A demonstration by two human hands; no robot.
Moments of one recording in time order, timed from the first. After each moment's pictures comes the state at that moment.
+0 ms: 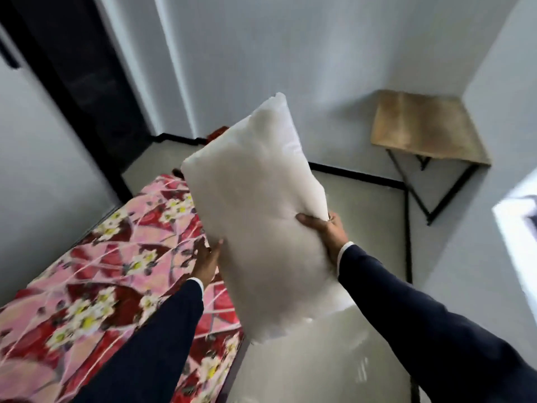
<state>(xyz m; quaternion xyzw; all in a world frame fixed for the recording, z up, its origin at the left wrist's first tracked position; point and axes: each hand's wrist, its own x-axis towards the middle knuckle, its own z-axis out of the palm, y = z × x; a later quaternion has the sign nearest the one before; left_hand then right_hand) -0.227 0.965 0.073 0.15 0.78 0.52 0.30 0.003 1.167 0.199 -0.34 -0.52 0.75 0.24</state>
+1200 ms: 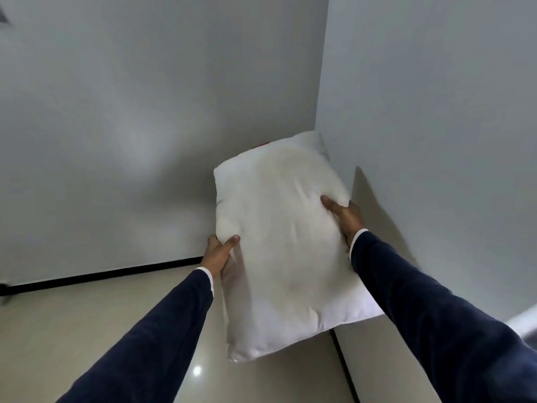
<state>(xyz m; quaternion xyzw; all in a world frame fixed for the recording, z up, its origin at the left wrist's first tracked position) -0.209 1.959 0.183 0.31 0.68 0.47 0.47 0.086 2.048 0.241 -0.50 -0.43 0.56 0.50</state>
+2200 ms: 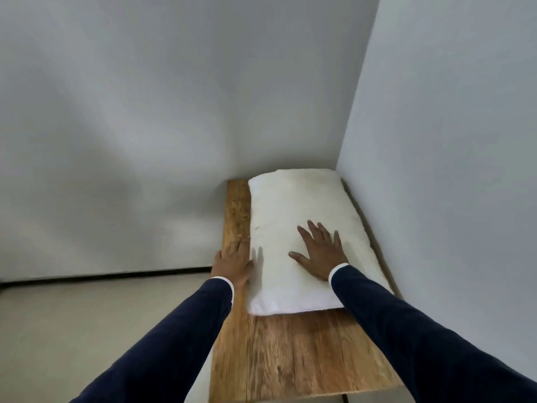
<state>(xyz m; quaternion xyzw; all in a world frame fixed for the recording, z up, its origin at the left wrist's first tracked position) -0.247 2.174 0.131 0.64 0.75 0.06 0.17 -0.007 2.247 0.157 -0.53 -0.84 0.10 -0.01</state>
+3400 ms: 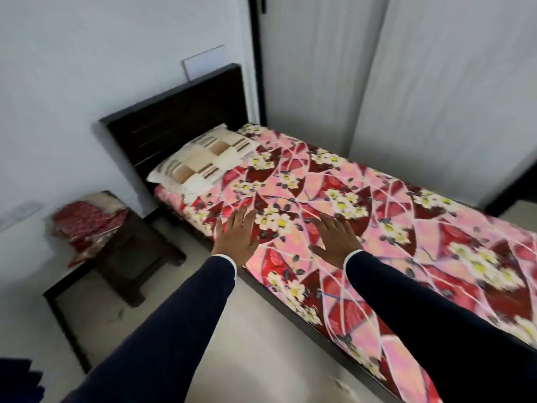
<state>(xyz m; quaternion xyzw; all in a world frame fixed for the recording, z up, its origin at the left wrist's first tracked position) 0.017 0.869 0.143 -0.41 0.91 0.06 0.01 -0.223 1.013 0.123 0.59 -0.80 -0.01 -0.12</state>
